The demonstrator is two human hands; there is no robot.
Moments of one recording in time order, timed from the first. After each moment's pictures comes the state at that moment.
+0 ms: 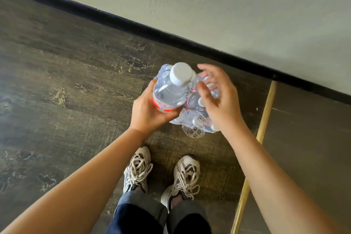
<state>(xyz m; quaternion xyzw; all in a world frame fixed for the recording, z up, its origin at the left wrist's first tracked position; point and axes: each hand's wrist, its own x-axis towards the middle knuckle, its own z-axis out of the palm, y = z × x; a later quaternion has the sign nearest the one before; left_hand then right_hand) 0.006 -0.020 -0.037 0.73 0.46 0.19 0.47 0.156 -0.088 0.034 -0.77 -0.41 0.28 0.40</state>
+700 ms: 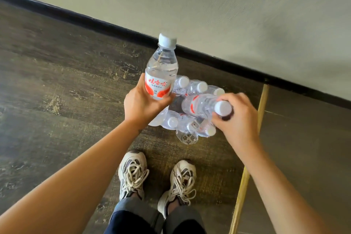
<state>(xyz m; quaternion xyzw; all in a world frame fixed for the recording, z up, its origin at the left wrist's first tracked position) 0.026 0.009 -0.030 0.72 0.52 0.13 0.44 0.178 -0.135 0.047 -0.87 -0.39 0.17 0.23</state>
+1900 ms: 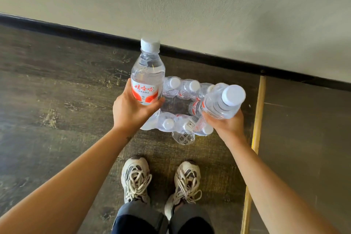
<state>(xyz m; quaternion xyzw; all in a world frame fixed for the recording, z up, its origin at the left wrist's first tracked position) 0.023 0.008 -0.023 0.72 0.50 0.12 0.46 0.191 -0.170 -0.036 -0.84 -0.19 0.29 0.41</state>
